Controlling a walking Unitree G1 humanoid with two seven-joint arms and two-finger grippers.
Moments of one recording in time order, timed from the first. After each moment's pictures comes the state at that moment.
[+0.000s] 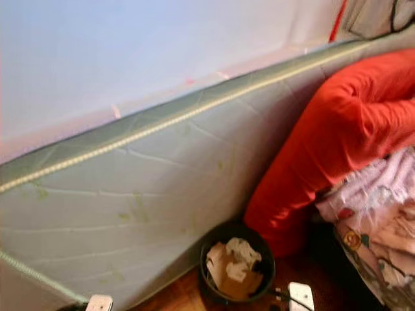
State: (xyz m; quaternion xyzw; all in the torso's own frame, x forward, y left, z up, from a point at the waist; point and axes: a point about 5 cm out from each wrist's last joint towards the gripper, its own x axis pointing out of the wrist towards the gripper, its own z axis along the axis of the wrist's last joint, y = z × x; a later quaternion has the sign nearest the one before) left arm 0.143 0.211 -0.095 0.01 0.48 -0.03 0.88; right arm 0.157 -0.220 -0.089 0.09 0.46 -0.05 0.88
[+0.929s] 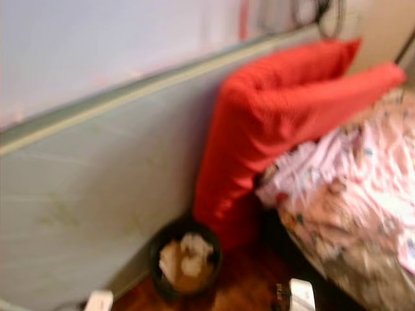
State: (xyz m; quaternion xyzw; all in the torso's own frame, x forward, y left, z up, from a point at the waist) left arm 0.155 0.211 -0.090 0.02 0.47 -0.03 0.88; right arm 0.155 -0.223 -0.088 0.09 0.46 -0.06 0.88
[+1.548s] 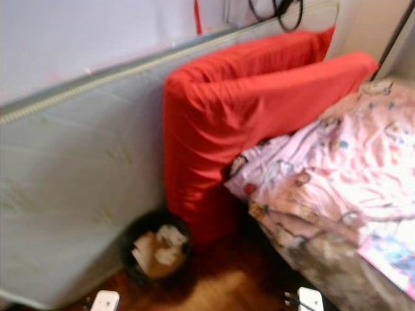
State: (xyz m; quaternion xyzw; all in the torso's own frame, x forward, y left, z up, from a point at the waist) left arm 0.155 0.204 -0.091 0.00 0.47 -0.04 0.88; right arm 0.146 -0.230 -0.090 0.09 0.47 -0.07 0.88
